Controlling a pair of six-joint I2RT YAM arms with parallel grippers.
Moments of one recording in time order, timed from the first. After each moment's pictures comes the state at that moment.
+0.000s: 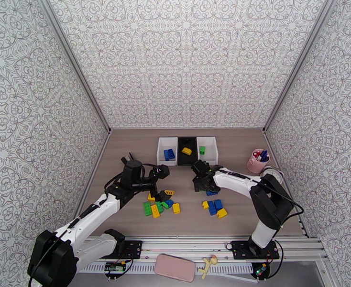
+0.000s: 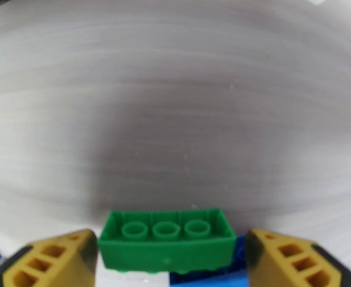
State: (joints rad) left arm -0.41 1.09 0.64 -0.11 0.77 0.45; right arm 0.70 1.76 1.09 -0.68 0.21 0.63
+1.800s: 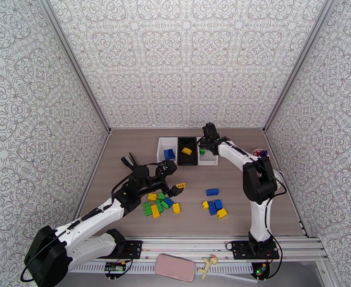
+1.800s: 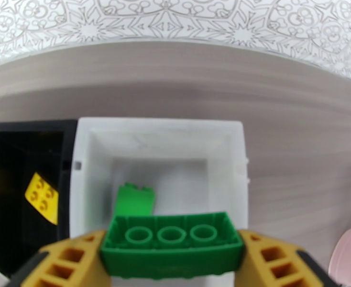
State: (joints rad) left arm -0.65 1.07 0.60 0.24 0.35 0.19; right arm 0.40 2.06 1.65 -0.42 0.30 0.26
